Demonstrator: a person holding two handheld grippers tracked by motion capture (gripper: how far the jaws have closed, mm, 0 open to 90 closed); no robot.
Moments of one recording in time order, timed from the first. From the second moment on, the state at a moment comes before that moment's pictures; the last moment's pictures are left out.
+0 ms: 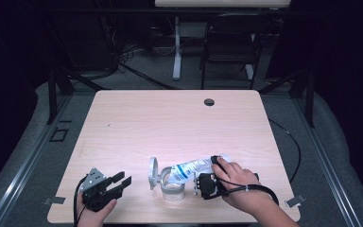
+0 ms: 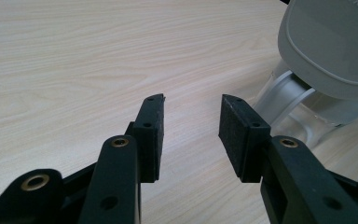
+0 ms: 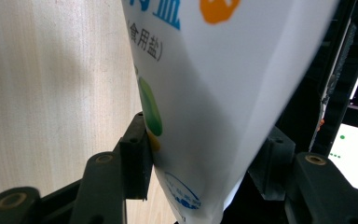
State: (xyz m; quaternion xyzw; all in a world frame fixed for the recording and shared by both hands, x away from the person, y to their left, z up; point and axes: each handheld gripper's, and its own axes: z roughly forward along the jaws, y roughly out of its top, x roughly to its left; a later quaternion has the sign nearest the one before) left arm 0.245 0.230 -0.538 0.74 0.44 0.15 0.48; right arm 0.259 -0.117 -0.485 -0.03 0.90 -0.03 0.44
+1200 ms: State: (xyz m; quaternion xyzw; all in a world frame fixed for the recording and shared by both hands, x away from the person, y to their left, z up) left arm 0.245 0.230 -0.536 0.74 0.44 0.16 0.48; right arm 0.260 -0.112 -0.478 -0.05 0.90 -0.06 0.44
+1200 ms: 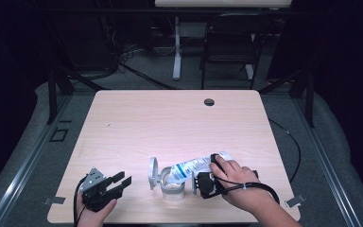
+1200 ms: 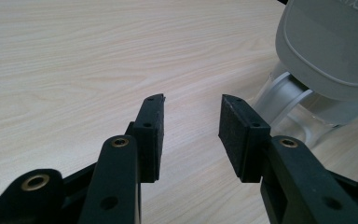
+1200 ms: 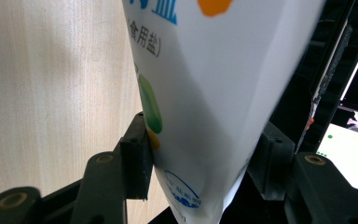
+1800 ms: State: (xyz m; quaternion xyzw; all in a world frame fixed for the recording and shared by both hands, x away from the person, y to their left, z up) left arm 0.245 0.231 -0.536 0.74 0.44 0.16 0.48; right arm 0.260 -0.110 -0.476 -0.06 0.89 -0.07 0.45
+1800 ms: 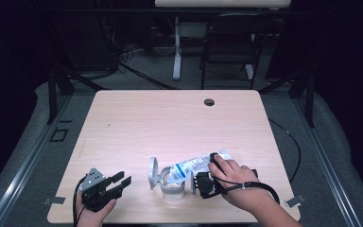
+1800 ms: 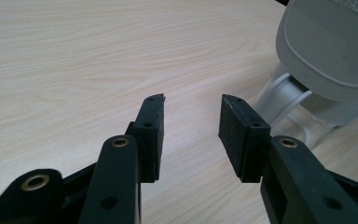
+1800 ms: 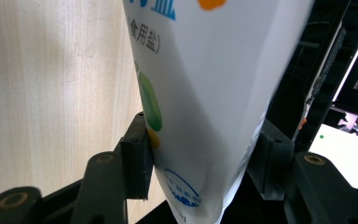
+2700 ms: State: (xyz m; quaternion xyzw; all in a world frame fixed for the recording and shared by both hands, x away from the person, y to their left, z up) left arm 0.245 0.231 -0.536 0.74 0.44 0.16 0.48; right arm 0.253 -0.107 -0.472 -0.10 0.87 -0.09 0.48
